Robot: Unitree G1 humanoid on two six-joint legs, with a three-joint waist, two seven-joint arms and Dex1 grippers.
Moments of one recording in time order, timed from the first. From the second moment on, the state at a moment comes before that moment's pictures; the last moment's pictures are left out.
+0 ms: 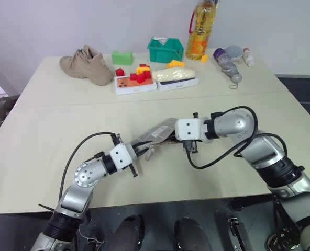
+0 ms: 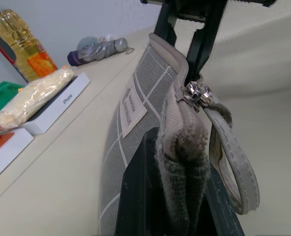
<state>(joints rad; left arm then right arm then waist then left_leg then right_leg) -0.14 0.42 -0.18 -0.12 -0.06 -0.22 -0.69 -0.72 -0.71 0.40 -0.12 -0.09 0.32 1.10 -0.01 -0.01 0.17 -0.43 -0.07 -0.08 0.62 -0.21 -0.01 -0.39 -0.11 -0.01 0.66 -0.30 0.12</state>
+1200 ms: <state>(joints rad) -0.43 0.08 -0.10 0.10 -0.23 -0.01 -0.52 -0.57 -0.39 0.11 -0.24 0.32 0.76 0.65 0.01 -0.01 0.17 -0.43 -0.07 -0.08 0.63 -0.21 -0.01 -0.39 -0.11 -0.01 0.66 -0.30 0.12</state>
